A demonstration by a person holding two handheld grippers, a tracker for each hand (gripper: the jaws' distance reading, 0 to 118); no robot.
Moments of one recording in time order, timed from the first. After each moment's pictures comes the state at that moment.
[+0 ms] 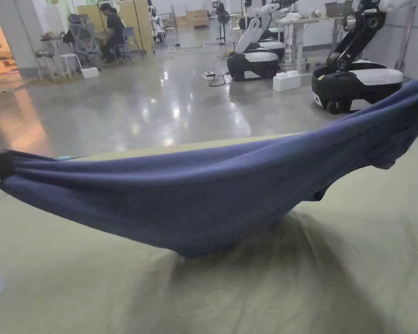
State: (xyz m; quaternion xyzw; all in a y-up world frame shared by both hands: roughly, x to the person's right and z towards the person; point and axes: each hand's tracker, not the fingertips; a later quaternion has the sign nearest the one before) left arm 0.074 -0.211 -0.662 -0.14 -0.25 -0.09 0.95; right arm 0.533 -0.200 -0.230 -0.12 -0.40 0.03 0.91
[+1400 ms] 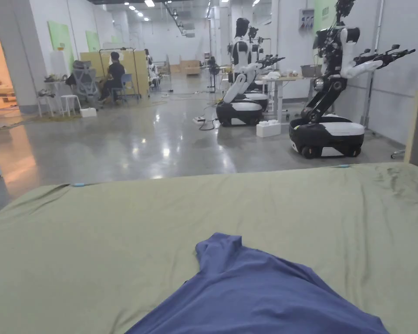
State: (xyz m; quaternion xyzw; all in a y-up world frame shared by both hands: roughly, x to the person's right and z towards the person) left arm -0.209 -0.350 -0.394 -0.30 -0.31 -0.07 0.90; right arm 0.279 -0.343 0.101 -0.26 -0.35 -0.12 0.89
